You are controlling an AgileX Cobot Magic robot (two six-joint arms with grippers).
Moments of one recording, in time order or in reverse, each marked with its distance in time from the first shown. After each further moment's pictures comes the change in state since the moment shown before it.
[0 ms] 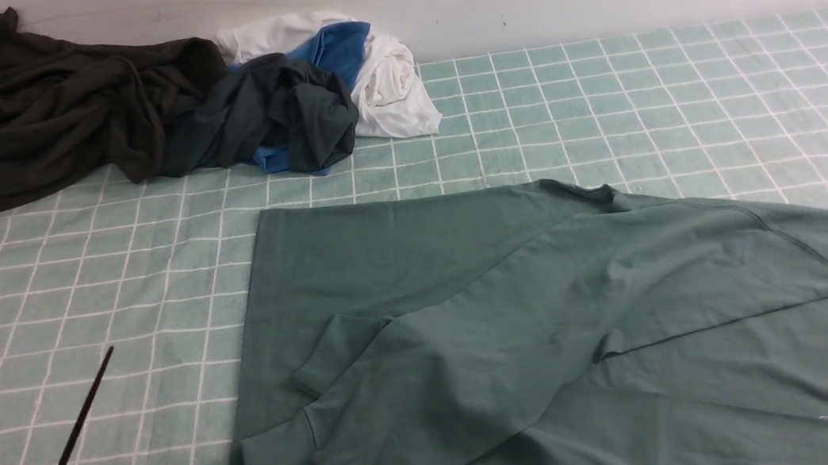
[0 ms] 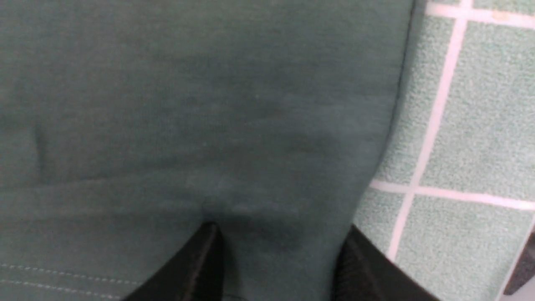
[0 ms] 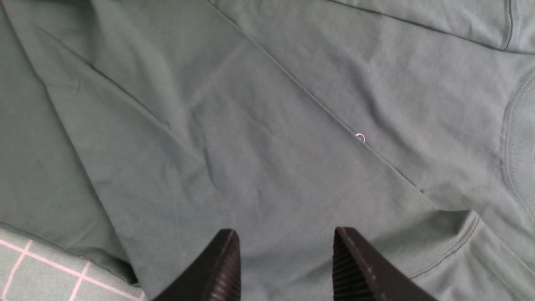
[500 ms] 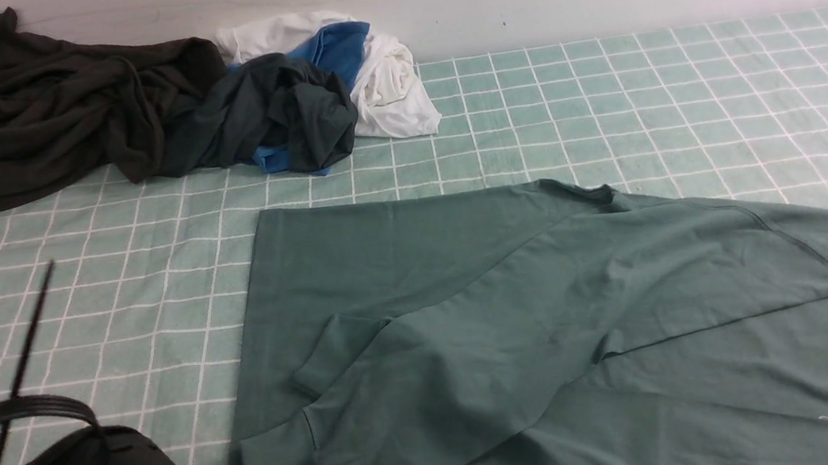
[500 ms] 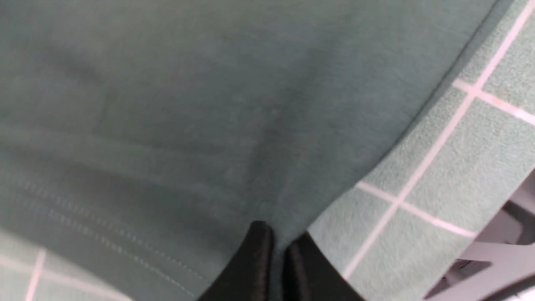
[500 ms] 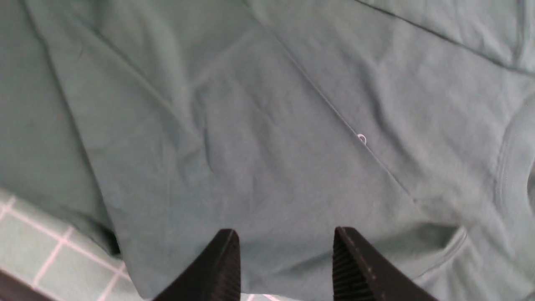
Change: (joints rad) right arm 0.000 0.000 0.000 0.027 0.016 -0.209; left arm 0.038 -0.050 -0.132 0.005 0.230 -0.294
